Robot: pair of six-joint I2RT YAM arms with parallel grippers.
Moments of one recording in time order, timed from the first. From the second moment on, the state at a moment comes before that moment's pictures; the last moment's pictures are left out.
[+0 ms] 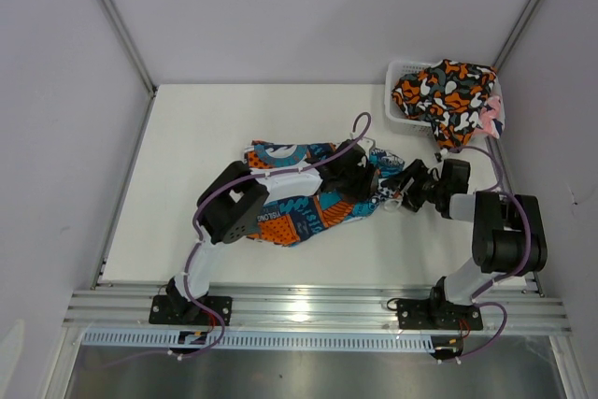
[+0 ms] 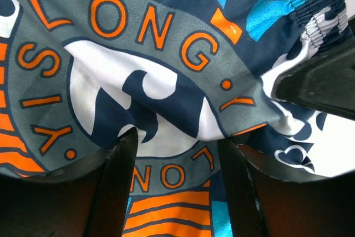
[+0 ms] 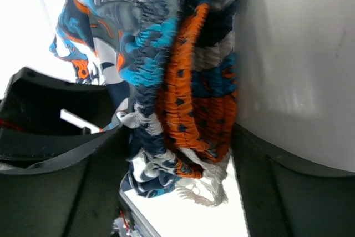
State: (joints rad) left arm -0.88 2.19 1.55 -0.15 0.04 -0.39; right arm -0.10 1.61 0.57 0.30 -0.68 0.75
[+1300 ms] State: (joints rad) left arm -0.87 2.06 1.36 -0.13 -0.08 -0.32; right arm -0.10 1.33 0.73 -0.26 -0.43 0.48
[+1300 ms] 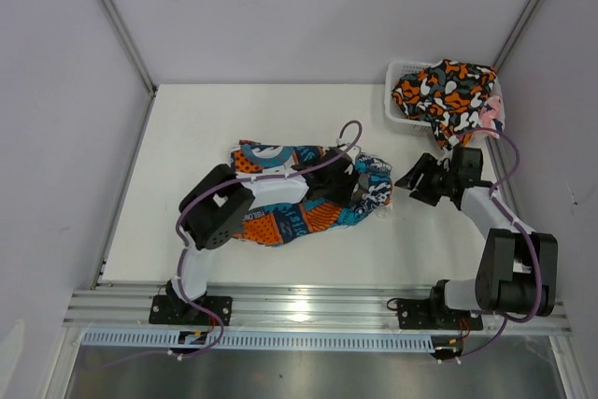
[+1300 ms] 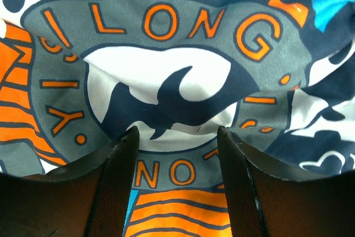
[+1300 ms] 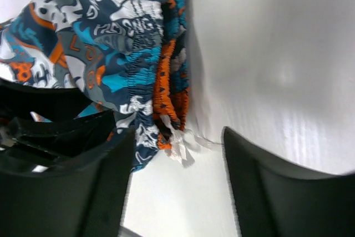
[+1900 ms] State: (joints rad) left arm -0.85 1.87 1.29 -0.32 -0.08 -0.31; right arm -0.03 1.39 0.69 -0.03 -0.71 0.56
